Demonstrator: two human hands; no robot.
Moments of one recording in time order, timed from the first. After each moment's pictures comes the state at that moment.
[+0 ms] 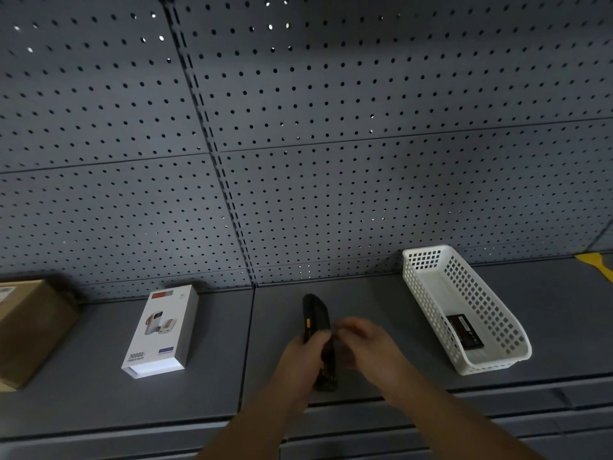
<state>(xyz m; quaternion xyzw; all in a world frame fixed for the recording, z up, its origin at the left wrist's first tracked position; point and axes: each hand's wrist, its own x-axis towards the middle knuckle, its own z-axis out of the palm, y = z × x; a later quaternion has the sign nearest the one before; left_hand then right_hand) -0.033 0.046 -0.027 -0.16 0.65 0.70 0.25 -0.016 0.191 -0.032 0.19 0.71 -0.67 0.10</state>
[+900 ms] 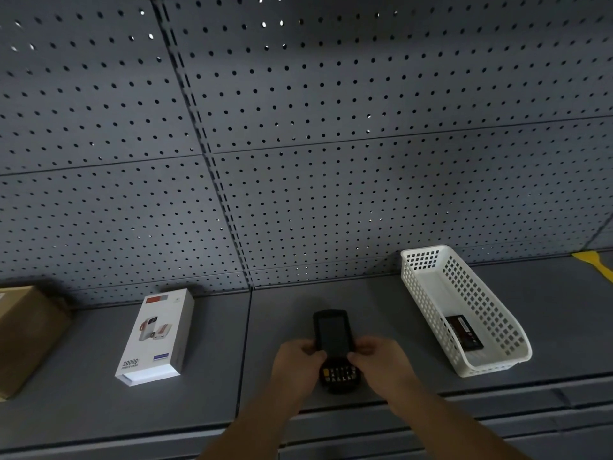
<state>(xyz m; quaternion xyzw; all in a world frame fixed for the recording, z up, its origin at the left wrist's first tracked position) -0.049 0.039 -0.057 -0.09 0.80 0.56 0.20 -0.019 0.208 -0.077 0.26 0.80 -0.53 0.08</state>
